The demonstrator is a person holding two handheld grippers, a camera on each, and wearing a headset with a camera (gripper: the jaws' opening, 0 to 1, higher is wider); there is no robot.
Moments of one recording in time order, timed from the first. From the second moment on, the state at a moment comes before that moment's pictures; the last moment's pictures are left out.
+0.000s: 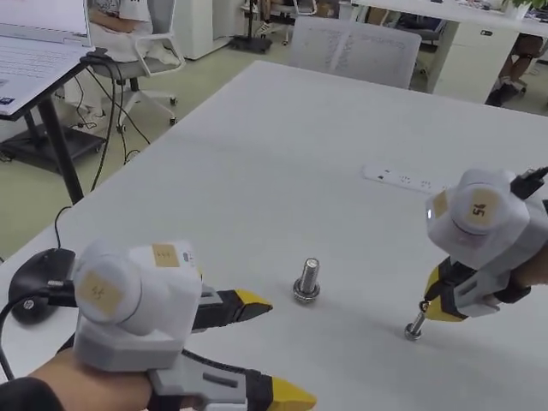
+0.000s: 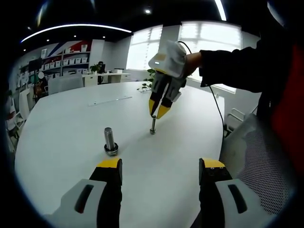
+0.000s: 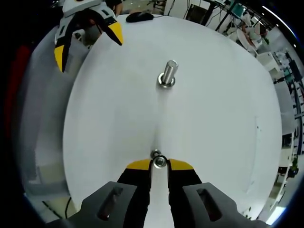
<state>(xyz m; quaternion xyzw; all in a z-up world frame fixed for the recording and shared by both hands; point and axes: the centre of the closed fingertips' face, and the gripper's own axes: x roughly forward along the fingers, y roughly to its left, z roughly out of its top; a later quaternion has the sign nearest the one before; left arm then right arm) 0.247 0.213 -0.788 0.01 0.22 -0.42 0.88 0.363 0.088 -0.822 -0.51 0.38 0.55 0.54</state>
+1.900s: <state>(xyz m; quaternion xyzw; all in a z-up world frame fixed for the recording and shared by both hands) 0.245 0.218 -0.793 0.01 0.23 -0.42 0.88 0.366 0.090 -0.867 -0.48 0.40 0.56 0.55</state>
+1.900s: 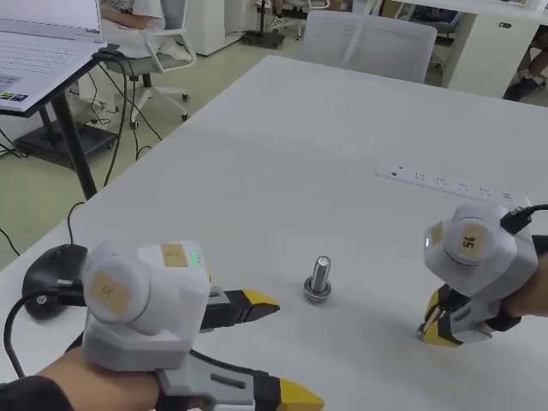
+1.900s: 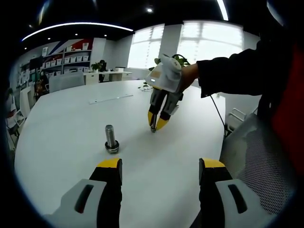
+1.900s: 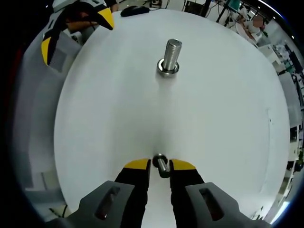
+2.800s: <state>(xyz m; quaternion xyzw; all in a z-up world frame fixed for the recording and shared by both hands) 0.246 0.214 -0.790 0.02 0.23 -0.43 0.87 0.356 0.076 -0.844 -0.41 0.39 0.54 0.62</state>
